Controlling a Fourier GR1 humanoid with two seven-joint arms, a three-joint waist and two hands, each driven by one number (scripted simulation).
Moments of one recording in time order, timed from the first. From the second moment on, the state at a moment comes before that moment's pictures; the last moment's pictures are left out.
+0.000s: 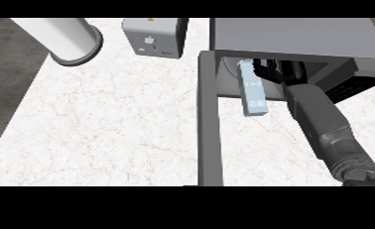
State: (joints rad) left arm 0.49 0.14 0.68 -2.28 0.98 -0.65 0.28; right arm -0.92 -0.23 -0.34 -0.17 0.20 -0.09 -0.79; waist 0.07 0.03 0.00
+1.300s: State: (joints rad) left arm 0.35 0.22 0.65 -2.22 0.97 -0.62 0.30; right arm -1.00 -0.32 -0.36 -0.10 0.21 -0.40 -0.70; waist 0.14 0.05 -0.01
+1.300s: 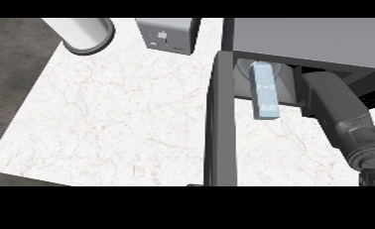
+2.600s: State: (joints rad) left arm 0.28 0.27 0.64 -2.17 0.89 -0.64 0.30; right arm -1.06 -0.37 -0.36 -0.10 0.18 -0.33 -0.72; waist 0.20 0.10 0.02
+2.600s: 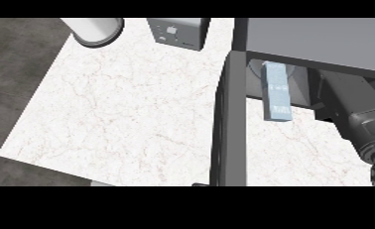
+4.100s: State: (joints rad) left arm 0.25 0.21 0.54 -2.09 0.77 -0.69 0.31; right arm -1.14 -0.23 -0.31 -0.08 0.22 -0.48 -0.64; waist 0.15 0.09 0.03
